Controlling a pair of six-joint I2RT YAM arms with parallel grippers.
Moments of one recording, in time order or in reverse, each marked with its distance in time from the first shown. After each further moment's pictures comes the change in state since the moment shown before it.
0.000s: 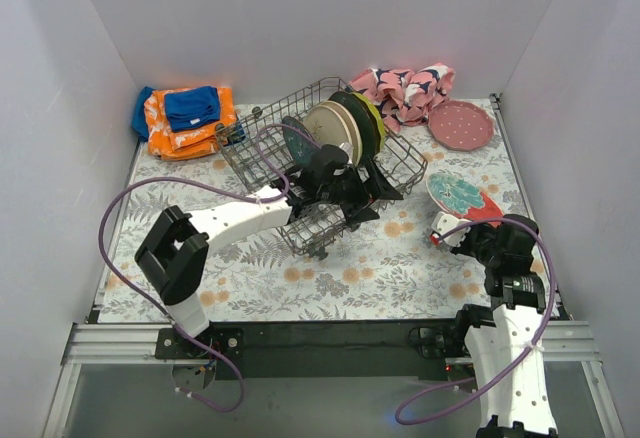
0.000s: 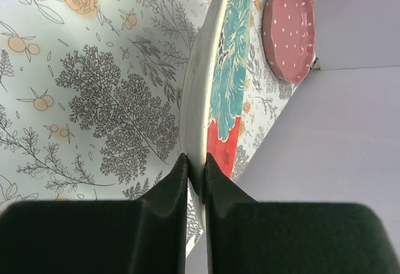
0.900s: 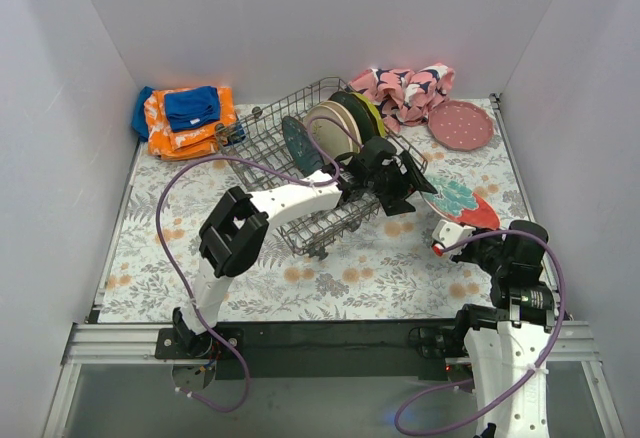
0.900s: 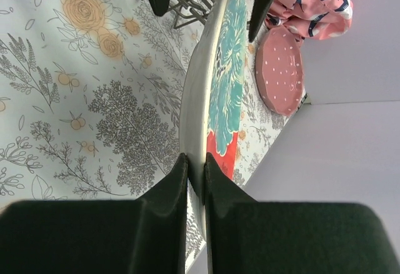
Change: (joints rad) left arm -0.072 0.423 0.486 -0.132 -0.041 -0.105; right arm 0.000 -0.105 0.117 -0.181 -0.141 0.018
